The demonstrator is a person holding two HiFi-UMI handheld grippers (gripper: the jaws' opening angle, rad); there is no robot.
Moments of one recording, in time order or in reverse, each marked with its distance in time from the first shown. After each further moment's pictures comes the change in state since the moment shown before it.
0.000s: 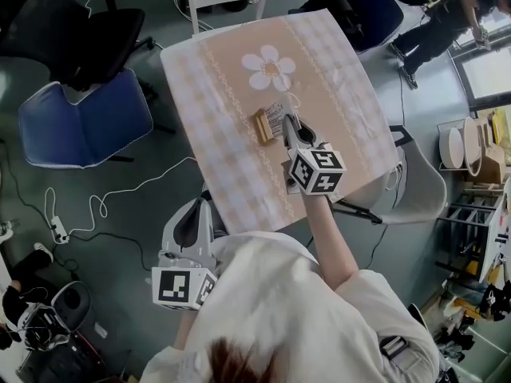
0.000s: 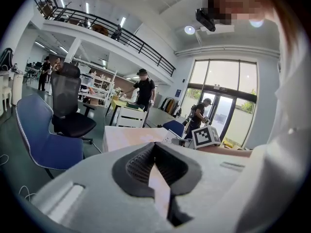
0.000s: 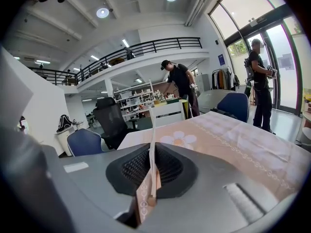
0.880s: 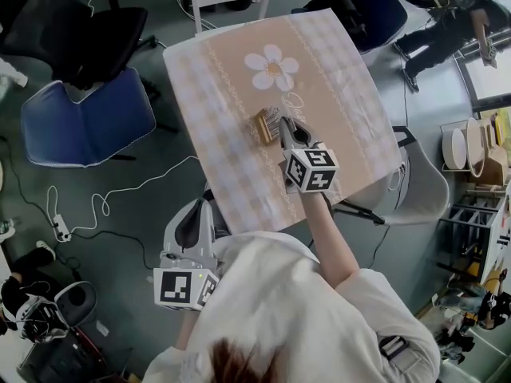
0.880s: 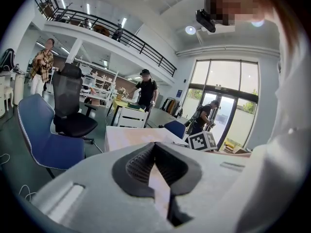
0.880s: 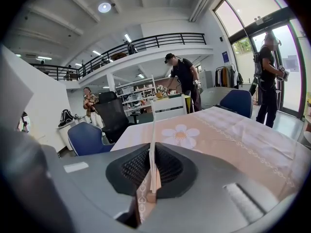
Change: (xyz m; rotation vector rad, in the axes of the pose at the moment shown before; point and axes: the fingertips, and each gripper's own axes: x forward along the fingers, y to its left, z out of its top) left arm 0.000 0.002 0.000 -0.007 -0.007 0.017; right arm 0.017 0.001 -0.027 -0.033 0.053 0.016
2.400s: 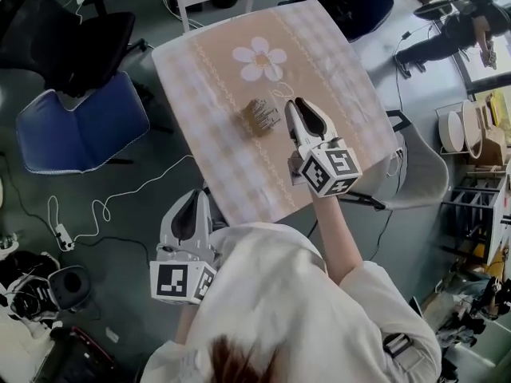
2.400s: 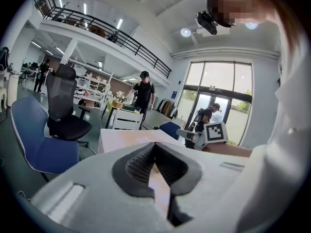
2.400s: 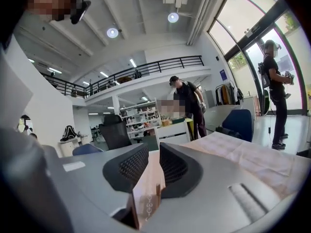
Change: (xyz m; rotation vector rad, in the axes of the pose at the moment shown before) left arm -0.001 -0.010 0.006 0.029 -0.014 -0.059; right arm -0.070 0.011 0.081 0.005 -0.287 0.049
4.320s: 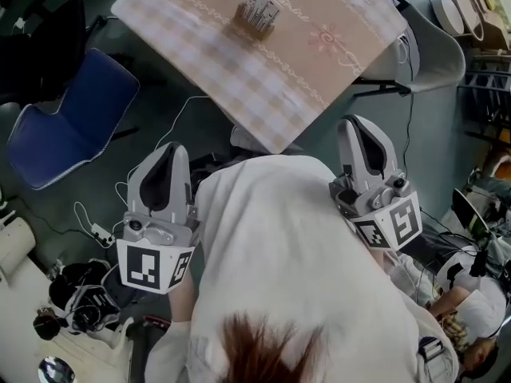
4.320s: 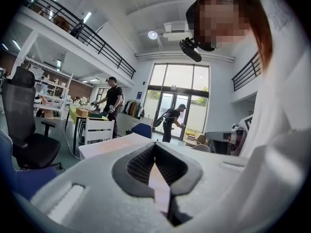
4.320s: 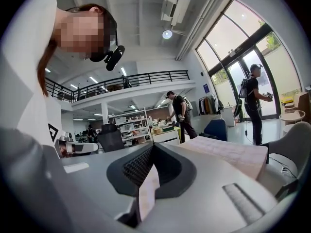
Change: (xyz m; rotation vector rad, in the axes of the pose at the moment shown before) left arm -0.064 0.037 0.035 0.243 0.029 -0.429; right arm -0.209 0.155 0.008 0.011 -0.110 -0.191
